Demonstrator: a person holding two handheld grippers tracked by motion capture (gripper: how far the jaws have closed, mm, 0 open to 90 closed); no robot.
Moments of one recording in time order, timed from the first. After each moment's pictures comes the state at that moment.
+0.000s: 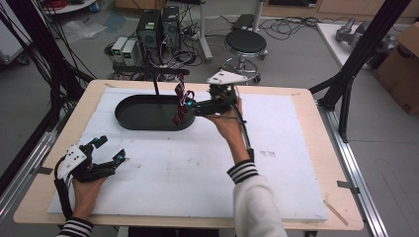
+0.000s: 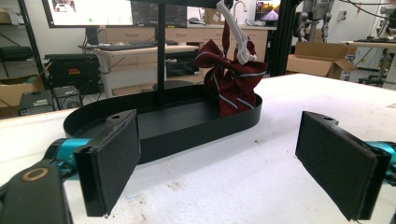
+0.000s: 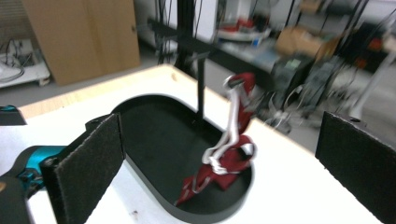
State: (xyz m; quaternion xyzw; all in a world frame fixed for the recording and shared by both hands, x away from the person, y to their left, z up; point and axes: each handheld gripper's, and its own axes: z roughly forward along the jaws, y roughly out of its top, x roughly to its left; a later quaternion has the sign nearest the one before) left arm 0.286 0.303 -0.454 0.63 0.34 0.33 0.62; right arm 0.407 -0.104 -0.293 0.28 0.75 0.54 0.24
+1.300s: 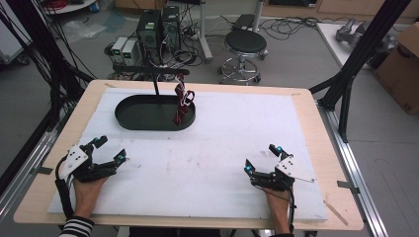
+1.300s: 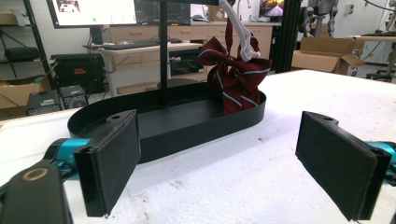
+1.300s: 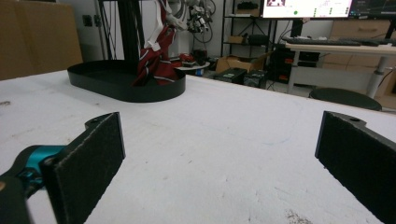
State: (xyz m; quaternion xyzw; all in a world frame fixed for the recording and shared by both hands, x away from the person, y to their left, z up) left arm 0.285 0.301 -0.454 0.63 0.34 0.34 0.61; right arm 0.271 -0.255 -0.452 0.36 0.65 0.59 0.32
